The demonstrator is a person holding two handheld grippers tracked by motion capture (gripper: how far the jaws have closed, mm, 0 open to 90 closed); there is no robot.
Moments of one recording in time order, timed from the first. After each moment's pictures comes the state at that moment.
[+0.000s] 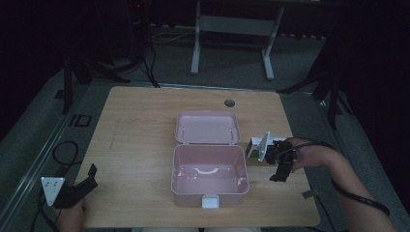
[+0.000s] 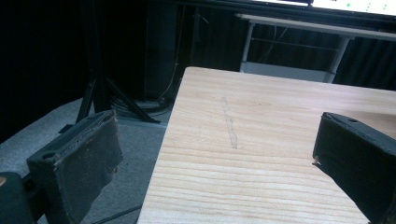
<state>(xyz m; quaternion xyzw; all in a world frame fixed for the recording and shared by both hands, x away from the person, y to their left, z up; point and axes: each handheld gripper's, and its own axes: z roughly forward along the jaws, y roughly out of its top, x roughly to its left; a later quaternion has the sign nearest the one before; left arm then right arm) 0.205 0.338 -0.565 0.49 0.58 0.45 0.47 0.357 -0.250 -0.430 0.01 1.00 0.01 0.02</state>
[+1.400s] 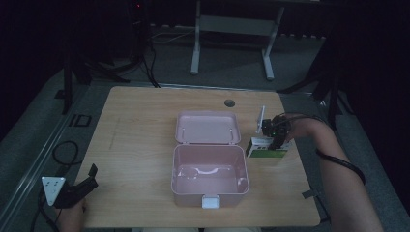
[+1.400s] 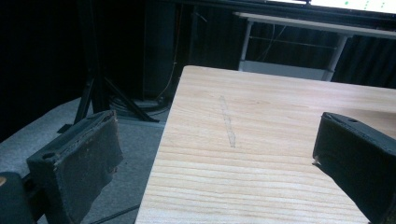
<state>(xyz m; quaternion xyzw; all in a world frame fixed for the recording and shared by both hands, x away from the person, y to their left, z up) 0.205 0.338 -0.565 0.49 0.58 0.45 0.47 0.453 -0.254 -0.439 0.04 1.00 -0.04 0.04</state>
